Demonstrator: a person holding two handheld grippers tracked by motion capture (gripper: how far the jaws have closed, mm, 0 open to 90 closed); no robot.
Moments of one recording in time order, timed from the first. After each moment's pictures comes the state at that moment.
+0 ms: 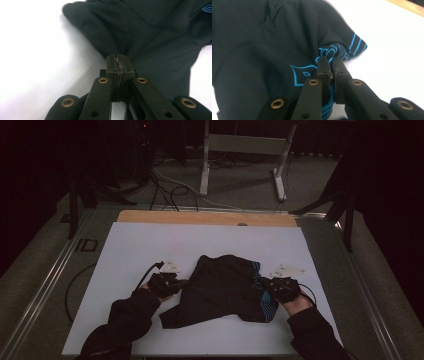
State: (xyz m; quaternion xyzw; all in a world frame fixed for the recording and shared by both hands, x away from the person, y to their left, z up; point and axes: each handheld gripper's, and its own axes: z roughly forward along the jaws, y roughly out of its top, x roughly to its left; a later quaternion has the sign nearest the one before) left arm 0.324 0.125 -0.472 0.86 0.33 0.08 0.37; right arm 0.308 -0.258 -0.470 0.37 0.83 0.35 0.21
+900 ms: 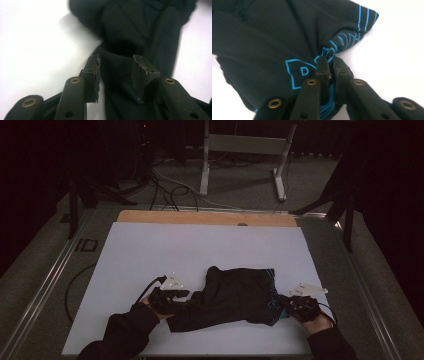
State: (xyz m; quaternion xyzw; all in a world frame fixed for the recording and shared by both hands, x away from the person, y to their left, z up) left arm 0.288 0.119 -0.475 0.87 0.30 0.06 0.38; right arm 0.265 -0.308 -0.492 0.40 0.83 0.34 0.19
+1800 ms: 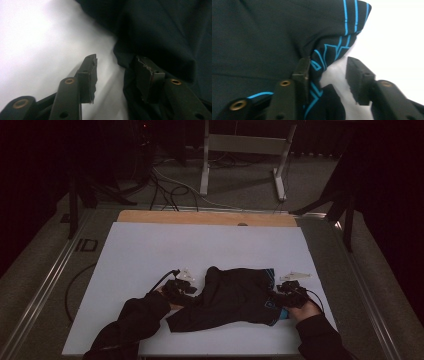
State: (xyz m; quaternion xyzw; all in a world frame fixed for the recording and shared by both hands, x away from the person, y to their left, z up) left arm 0.329 0.089 -0.512 0.90 0.26 0.01 0.34; right arm 0.310 -0.294 -0.511 0.47 0.81 0.29 0.17
